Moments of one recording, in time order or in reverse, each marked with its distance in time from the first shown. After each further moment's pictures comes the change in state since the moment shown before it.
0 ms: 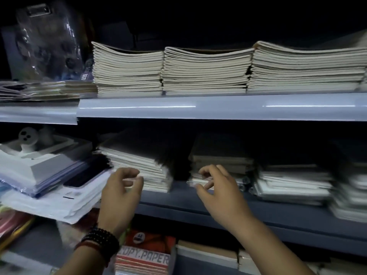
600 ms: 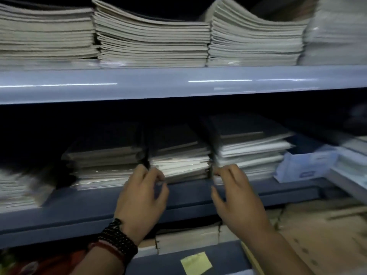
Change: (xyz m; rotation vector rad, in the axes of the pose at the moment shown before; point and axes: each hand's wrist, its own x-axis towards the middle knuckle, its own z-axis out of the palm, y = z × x) left_hand -0.102 0.098 0.223 0.236 -0.447 0.588; right_hand -0.115 0.136 -0.179 -0.556 0.220 0.189
